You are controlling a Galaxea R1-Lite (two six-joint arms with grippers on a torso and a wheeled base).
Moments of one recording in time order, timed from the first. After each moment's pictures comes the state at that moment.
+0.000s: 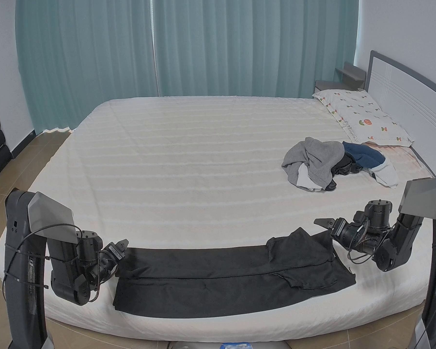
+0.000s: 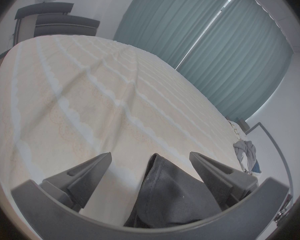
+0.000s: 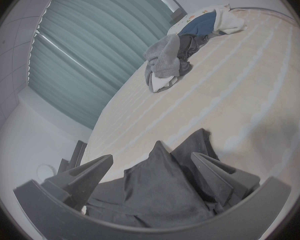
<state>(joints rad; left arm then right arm) -0.05 2.52 -0.47 -1.51 0.08 -0.75 0.05 2.36 -0.64 -1.25 0.31 0.69</state>
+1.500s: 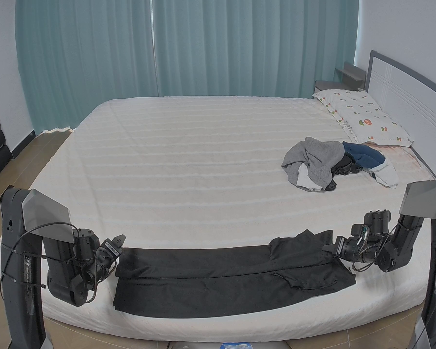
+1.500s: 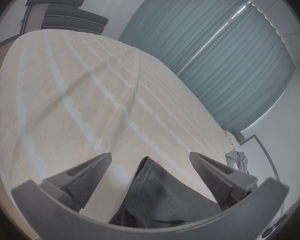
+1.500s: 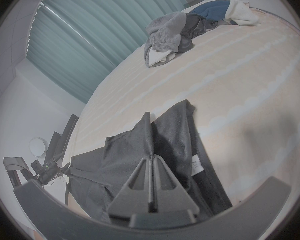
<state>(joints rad) -0.06 2.48 -0.42 -1.55 0.09 -0.84 0.00 2.40 -0.65 -1.07 0.42 0.42</state>
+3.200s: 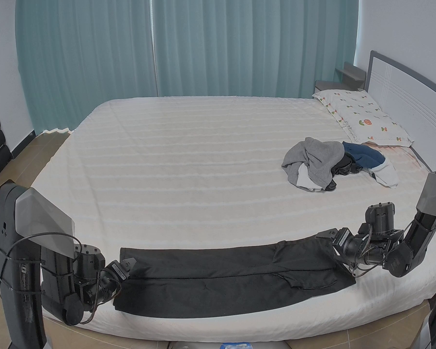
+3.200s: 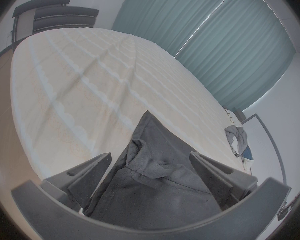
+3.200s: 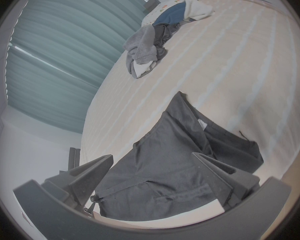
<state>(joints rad) -0.19 2.37 -0.16 -1.55 0.11 -0.84 0.16 2.11 -0.47 -0.97 0.17 0.89</state>
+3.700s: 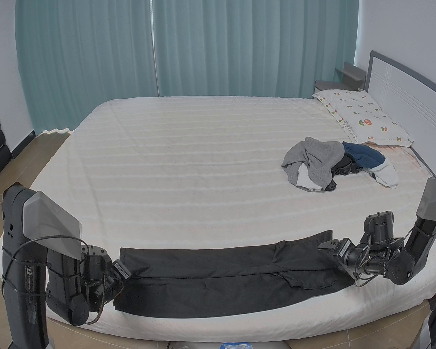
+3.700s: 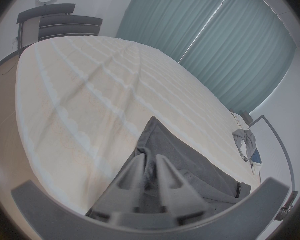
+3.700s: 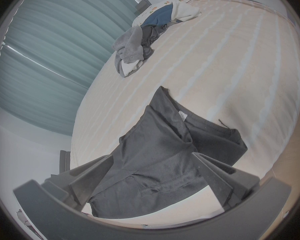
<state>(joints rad) -0.23 2.41 -0.20 -1.55 0.23 -0.84 0.20 2.10 -0.40 -0.97 0.07 0.91</state>
